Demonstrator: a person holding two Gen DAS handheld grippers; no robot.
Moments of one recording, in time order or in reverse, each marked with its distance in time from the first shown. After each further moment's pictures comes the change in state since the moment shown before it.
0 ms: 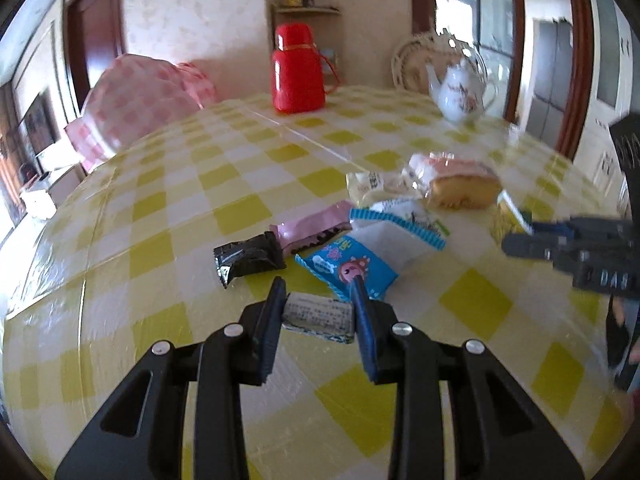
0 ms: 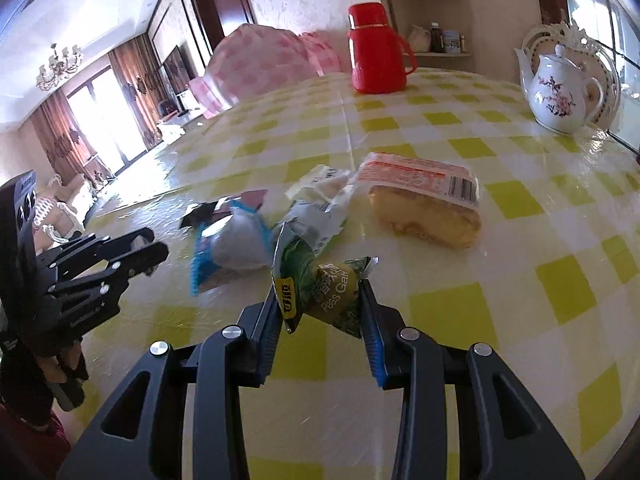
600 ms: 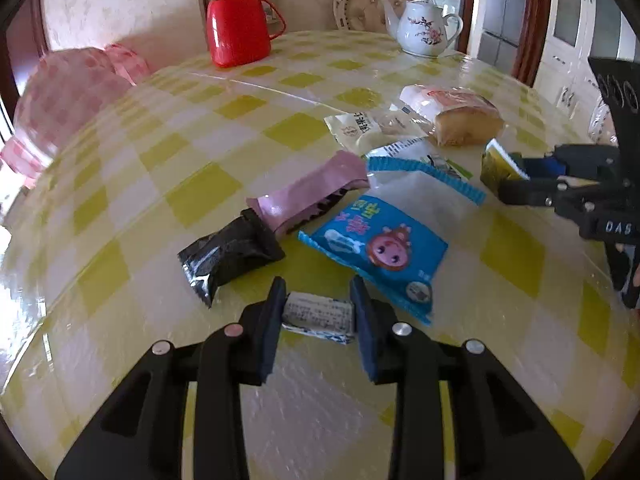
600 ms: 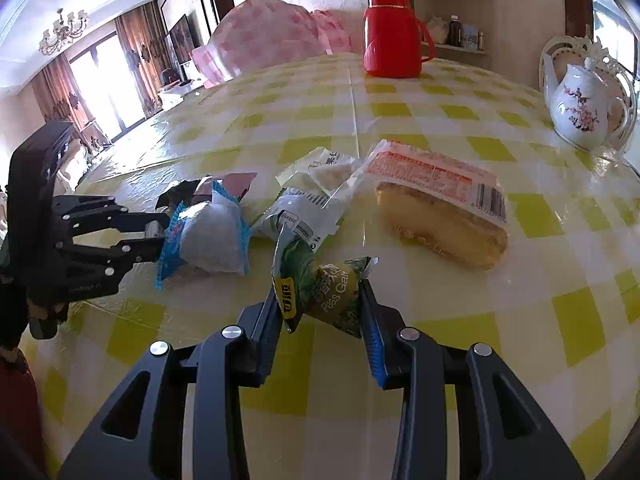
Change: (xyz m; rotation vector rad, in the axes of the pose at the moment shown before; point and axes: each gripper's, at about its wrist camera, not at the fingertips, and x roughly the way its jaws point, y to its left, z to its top) left arm 0.068 0.026 0.010 0.199 0.206 -0.154; right arm 0.040 0.000 0.014 -0.092 0.078 -0.038
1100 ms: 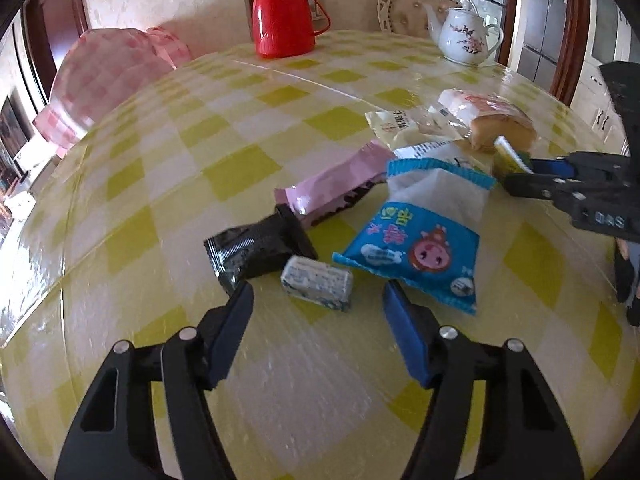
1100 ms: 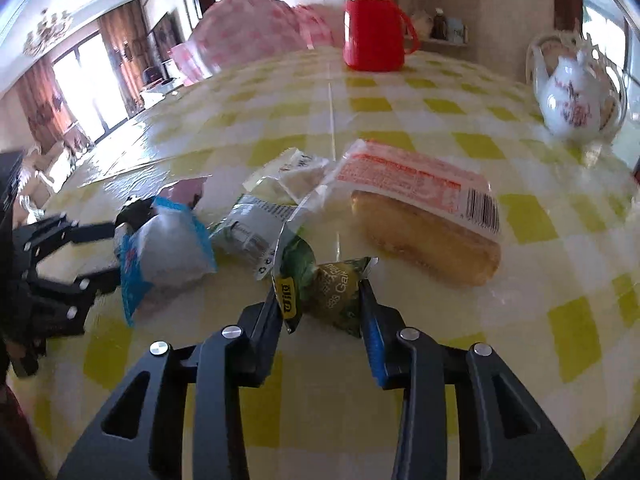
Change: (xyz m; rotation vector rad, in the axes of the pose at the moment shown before) left arm -0.002 0.006 -0.007 -0.097 0.010 0.093; right arm 0.018 -0.005 0.008 0.003 0.017 -0.064
